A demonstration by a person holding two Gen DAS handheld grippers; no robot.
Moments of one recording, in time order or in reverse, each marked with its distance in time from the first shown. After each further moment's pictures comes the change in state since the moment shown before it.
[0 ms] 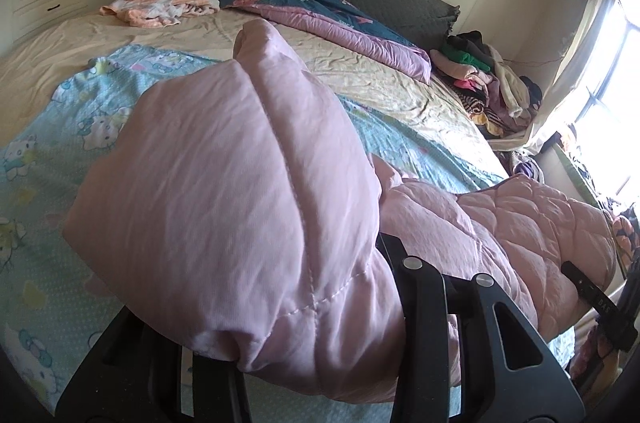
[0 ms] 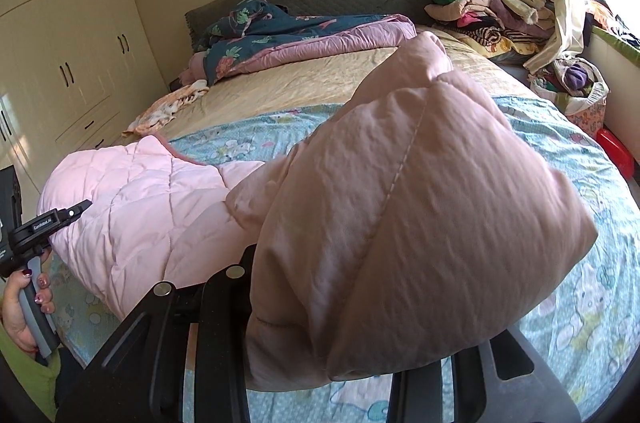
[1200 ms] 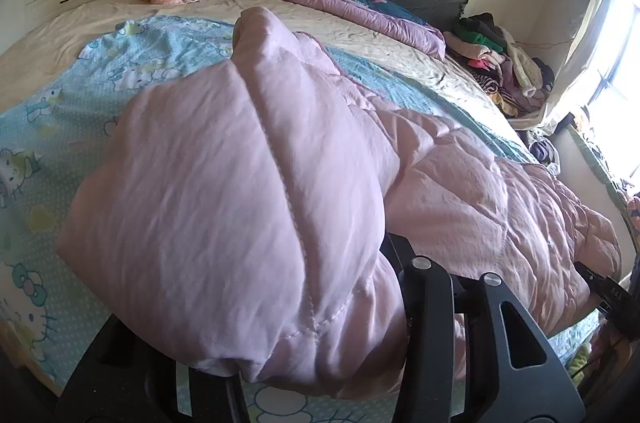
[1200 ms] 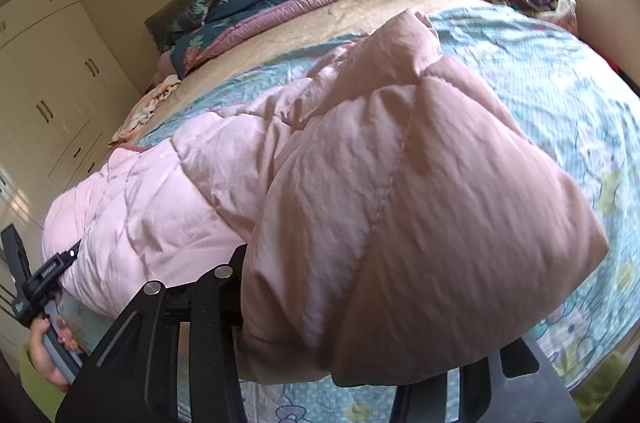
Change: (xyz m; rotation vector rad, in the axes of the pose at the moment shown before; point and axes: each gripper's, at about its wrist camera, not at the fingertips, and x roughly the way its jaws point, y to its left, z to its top) left arm -0.004 0.028 -0.073 0.014 0.037 0.060; right arm 0.019 -0.036 -0.062 0.237 0.109 -0.019
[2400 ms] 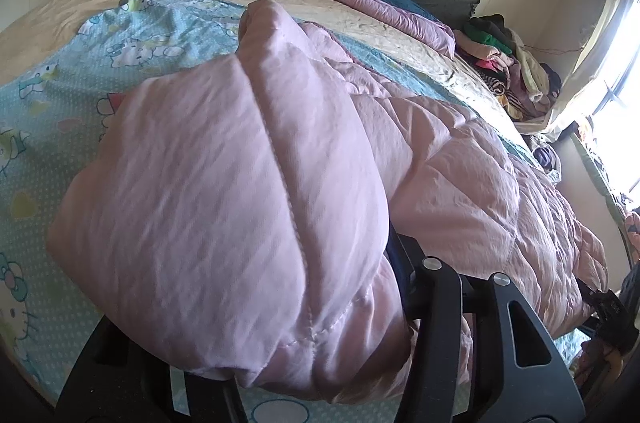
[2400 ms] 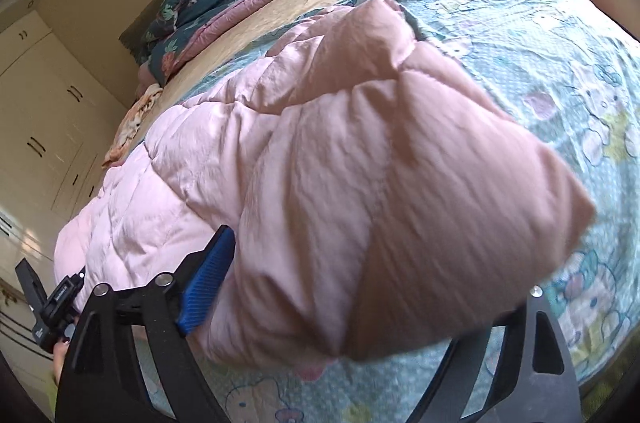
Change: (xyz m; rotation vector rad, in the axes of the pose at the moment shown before) left arm 0.017 0.006 -0.001 -0.060 0.038 -0.003; right arm 0.006 -0.025 -0.017 0.141 0.054 -0.001
